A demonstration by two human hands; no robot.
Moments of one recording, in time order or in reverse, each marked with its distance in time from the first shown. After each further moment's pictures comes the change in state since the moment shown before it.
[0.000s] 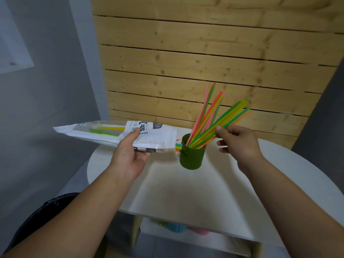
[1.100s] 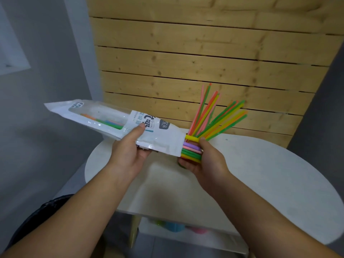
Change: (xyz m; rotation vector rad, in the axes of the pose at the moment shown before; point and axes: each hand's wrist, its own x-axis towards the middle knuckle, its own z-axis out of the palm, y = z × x) left_hand -0.018 0.002 0.014 0.152 -0.111 0.111; right_hand -0.056 -0.005 0.058 0.667 -0.110 0.449
